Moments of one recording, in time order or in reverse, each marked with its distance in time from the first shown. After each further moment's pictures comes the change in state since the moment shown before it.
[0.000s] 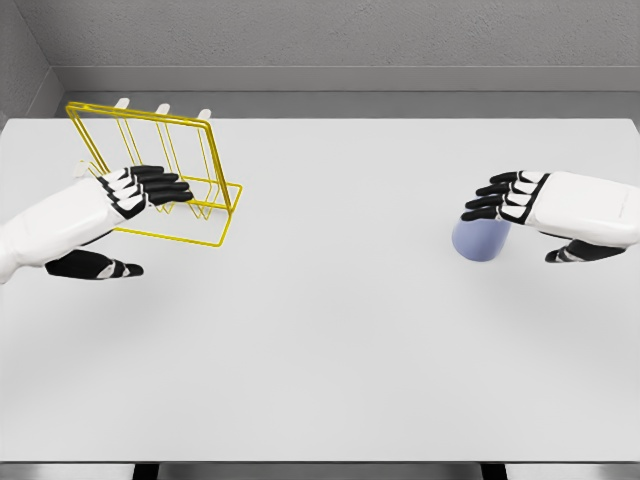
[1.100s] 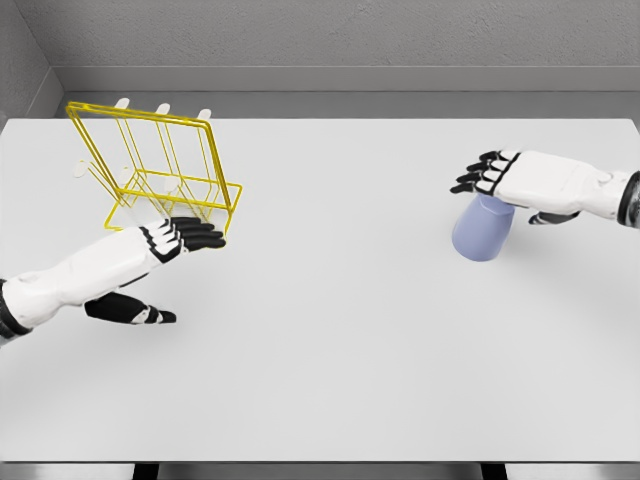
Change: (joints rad) left arm 0.008 -0.029 -0.185 0.001 0.082 0.000 0.009; right arm -0.149 0.303 0.079 0.353 0.370 0.000 0.004
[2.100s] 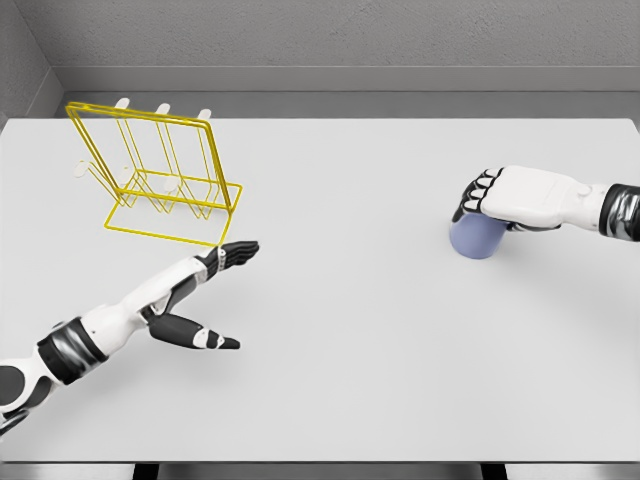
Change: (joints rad) left arm -0.078 -0.111 -0.314 0.038 0.617 0.233 -0.011; right arm -0.005 0.019 0.039 -0.007 0.051 0.002 -0.005
